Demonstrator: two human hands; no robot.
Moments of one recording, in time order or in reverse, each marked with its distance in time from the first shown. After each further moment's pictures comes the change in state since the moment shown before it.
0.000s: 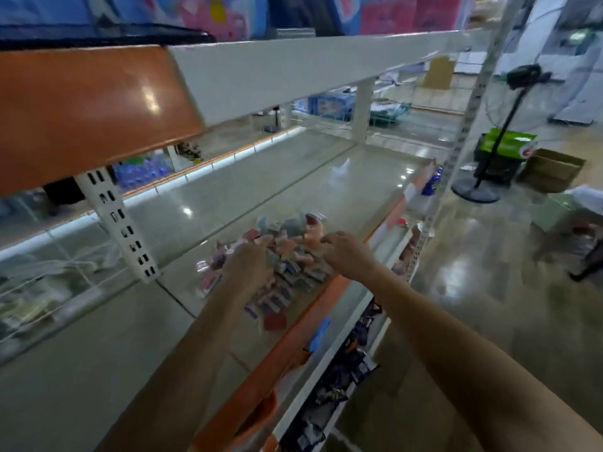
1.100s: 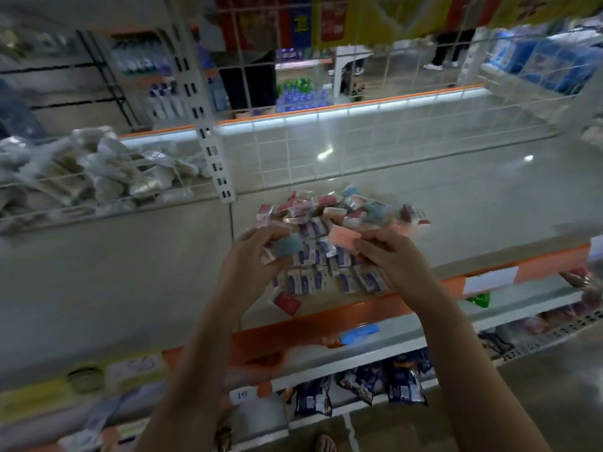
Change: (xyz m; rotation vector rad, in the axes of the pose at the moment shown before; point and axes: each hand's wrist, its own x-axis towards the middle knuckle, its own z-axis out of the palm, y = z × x) left_hand -0.076 0.008 0.019 -0.369 0.456 -0.429; right_hand 0.039 0.011 0.007 0.853 -0.431 -0.392
